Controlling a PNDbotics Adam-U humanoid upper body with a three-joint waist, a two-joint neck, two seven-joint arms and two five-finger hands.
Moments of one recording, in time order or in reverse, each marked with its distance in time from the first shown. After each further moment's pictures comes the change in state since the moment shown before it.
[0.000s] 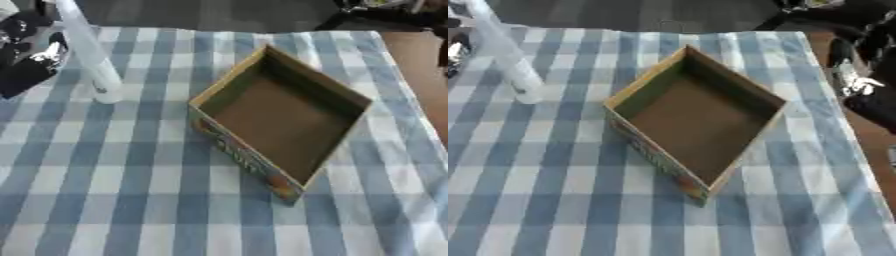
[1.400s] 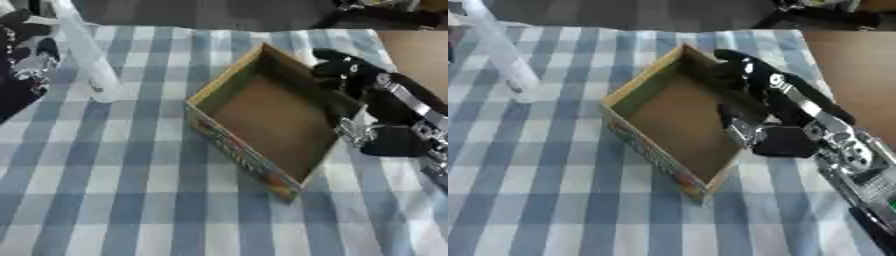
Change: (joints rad) left arm 0.157 -0.079 -0.003 -0.289 0.080 0.006 0.054; right arm -0.133 0.019 0.269 0.000 0.136 0.101 0.298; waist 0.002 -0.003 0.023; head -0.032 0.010
